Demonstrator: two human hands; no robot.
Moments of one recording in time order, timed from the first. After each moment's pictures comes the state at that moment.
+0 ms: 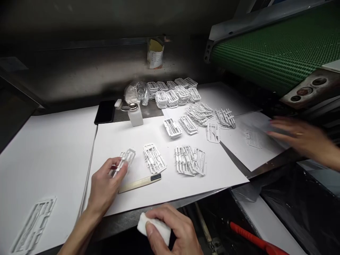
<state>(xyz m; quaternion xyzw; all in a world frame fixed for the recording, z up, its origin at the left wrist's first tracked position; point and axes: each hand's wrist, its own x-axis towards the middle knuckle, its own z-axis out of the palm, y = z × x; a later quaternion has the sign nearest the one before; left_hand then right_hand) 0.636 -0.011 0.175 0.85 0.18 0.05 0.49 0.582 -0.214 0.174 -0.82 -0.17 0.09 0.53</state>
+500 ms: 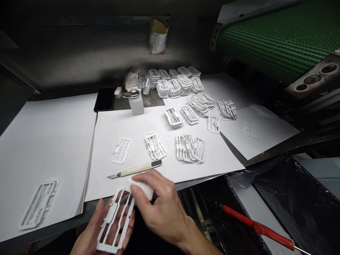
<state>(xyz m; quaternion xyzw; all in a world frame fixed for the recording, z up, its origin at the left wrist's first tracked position) 0.523 -0.030 0.158 0.35 0.28 -0.23 0.86 0.603 -0.178 0.184 -0.79 -0.21 0.05 0.57</state>
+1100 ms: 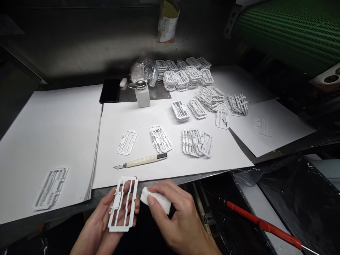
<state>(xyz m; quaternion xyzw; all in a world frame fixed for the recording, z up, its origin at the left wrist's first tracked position) 0.528 -0.036 0.192 0.26 0.41 -0.14 0.86 0.575 -0.202 0.178 -0.81 -0.20 0.09 0.55</state>
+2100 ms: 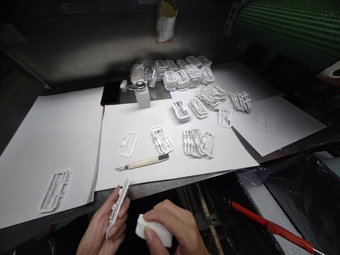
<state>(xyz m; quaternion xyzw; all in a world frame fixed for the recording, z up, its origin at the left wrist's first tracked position) 0.532 -0.031 0.171 0.23 0.44 -0.16 0.85 0.551 -0.206 0.180 -0.76 -0.27 0.04 0.59</state>
